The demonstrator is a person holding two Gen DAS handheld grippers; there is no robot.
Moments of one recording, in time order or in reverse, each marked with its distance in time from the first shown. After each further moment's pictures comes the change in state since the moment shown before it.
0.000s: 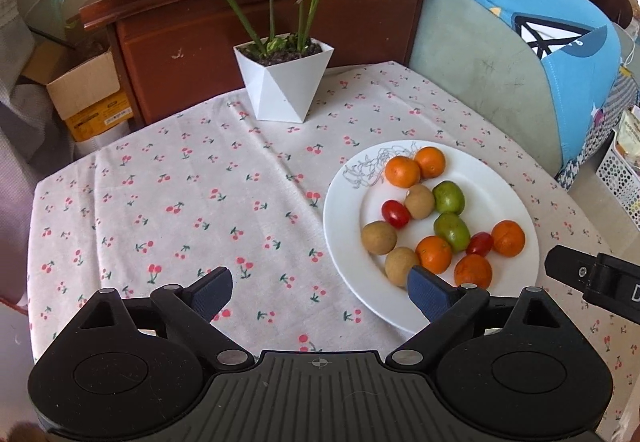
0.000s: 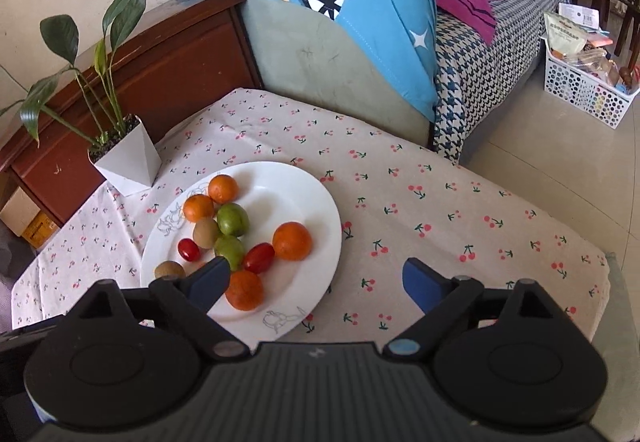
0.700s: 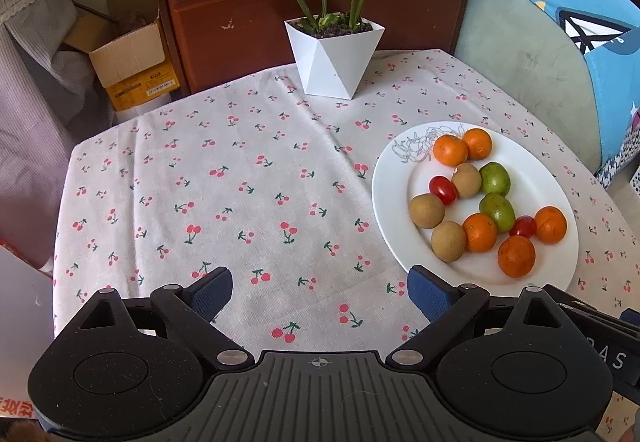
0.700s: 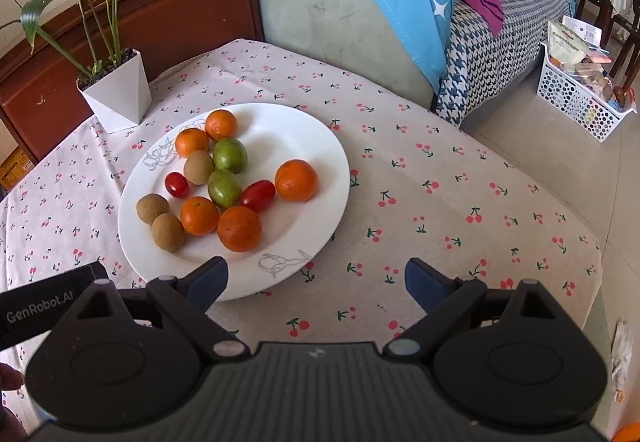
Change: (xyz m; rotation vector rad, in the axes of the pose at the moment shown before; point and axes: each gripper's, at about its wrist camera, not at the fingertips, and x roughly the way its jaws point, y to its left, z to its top) left arm 0.002 0.011 -0.016 -0.064 0.026 0.102; right arm 0.017 0.024 -0.031 -0.105 0.068 -0.089
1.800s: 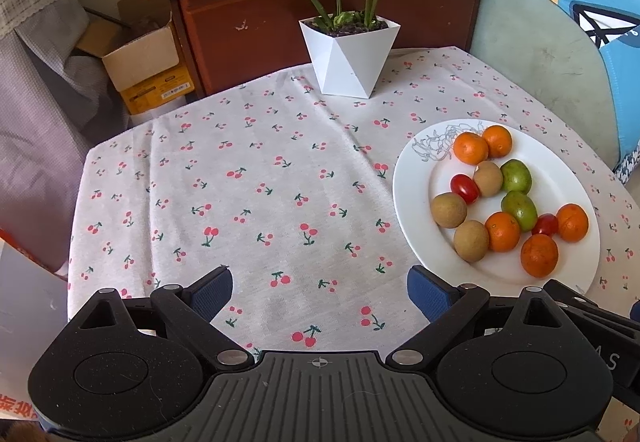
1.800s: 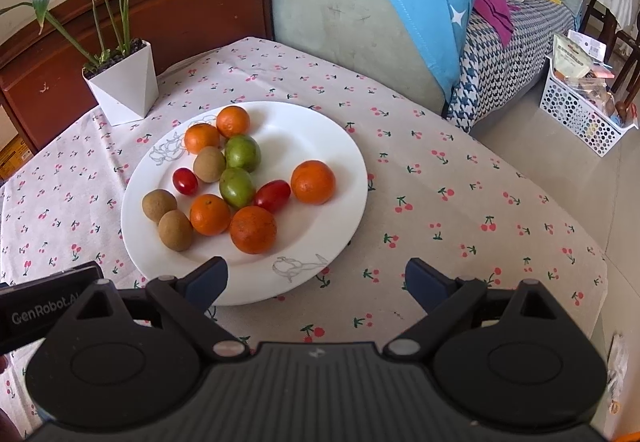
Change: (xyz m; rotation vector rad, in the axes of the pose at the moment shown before) left arm 0.005 0.005 -0.001 0.009 -0.006 0.053; right arm 0.006 0.015 -0.002 -0.039 -0.017 -0.011
